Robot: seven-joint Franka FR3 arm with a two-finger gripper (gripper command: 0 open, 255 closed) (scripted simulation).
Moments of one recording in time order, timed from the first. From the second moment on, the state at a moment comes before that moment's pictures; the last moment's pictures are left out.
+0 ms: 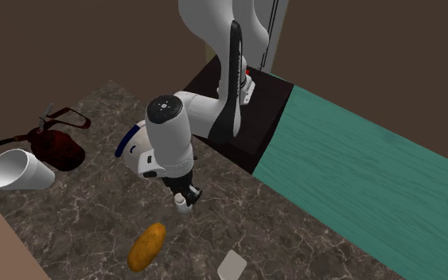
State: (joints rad) arm 0.15 0.11 0.09 -2.27 0.07 2.66 0.23
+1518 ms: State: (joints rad) arm 0.15 -0.03 0.09 -2.17 0.07 2.41 0.24
